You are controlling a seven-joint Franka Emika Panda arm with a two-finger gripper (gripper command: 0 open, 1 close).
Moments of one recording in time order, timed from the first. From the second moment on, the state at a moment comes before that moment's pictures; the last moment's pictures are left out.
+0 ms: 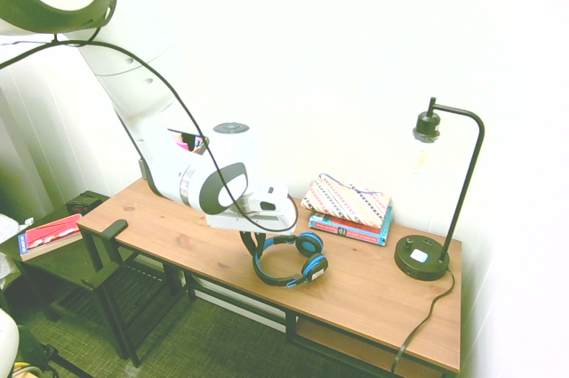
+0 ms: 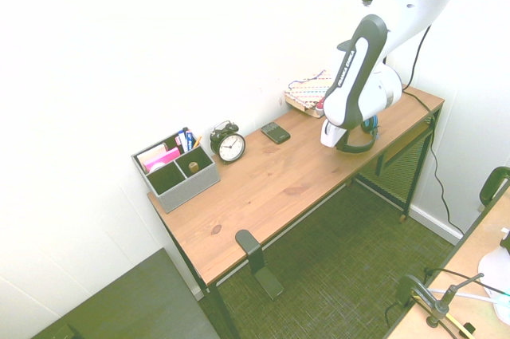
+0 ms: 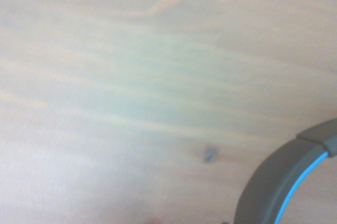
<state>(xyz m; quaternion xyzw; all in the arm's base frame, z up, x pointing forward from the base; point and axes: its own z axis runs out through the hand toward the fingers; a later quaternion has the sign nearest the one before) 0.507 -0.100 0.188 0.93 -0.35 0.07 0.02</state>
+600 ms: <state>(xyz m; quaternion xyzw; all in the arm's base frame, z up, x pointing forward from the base) 0.504 -0.032 0.382 0.89 -0.46 -0.01 -0.02</state>
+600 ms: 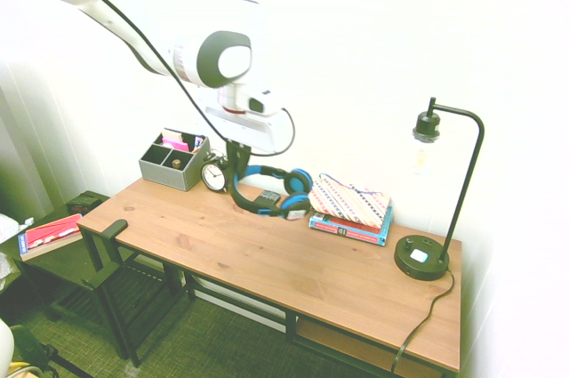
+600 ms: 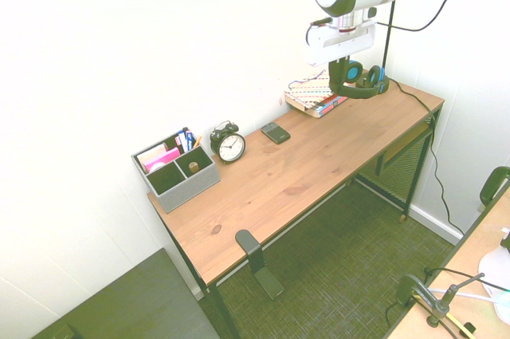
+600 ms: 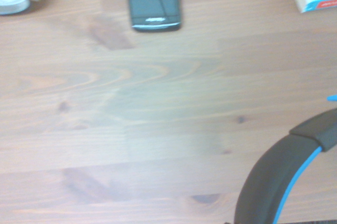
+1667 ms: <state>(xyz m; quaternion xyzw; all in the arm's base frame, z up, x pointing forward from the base) 0.385 0.294 0.227 0.83 -0.56 0.05 -0.01</state>
